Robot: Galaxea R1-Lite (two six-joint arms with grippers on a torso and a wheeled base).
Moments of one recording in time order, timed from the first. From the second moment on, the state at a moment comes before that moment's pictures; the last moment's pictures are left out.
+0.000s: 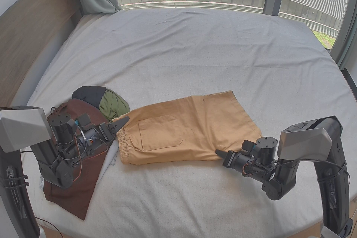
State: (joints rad) left arm -0.12 2.22 -0.56 -1.55 -0.41 -0.52; right arm 0.42 2.54 -0.71 -1.54 0.23 0.62
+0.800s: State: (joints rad) left arm -0.12 2.21 -0.54 -1.55 -0.46 -0.46; right arm 0.47 2.41 -0.39 -1.54 0.10 0.56
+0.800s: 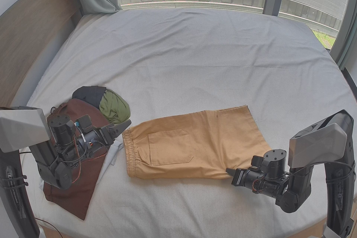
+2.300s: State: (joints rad) left arm -0.11 2.19 -0.50 -1.55 -0.50 -0.40; right arm 0.55 2.03 -0.18 -1.54 0.28 0.54
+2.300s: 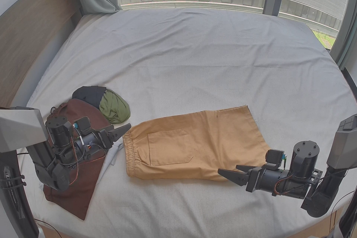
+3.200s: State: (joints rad) left arm -0.11 2.14 -0.41 -1.55 -0.60 -0.40; right arm 0.48 1.99 -0.28 -1.54 0.38 0.45
